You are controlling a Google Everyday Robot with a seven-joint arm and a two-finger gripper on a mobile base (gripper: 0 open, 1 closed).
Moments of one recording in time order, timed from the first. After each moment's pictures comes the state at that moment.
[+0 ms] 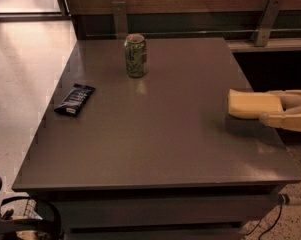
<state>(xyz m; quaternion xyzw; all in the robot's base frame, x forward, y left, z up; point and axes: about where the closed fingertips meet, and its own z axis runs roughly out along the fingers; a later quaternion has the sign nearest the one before) 0.487 -0.290 0.870 -0.42 0.68 0.32 0.52</state>
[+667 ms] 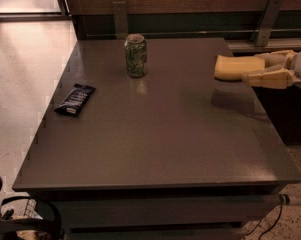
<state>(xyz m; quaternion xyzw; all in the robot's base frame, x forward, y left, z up) 0.576 -0.269 0.917 -0.42 0.71 0.24 0.52</state>
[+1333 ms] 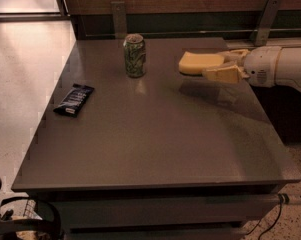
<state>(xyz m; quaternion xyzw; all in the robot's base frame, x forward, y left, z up) 0.627 -0.189 0.897 -0.40 0.71 0.23 0.53</state>
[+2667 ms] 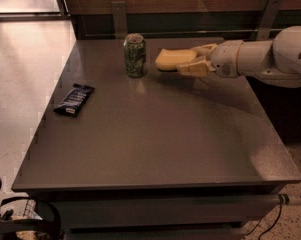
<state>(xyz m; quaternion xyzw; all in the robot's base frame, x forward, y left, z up) 0.682 -0.127 0.882 -0.43 0.70 0.21 0.54</state>
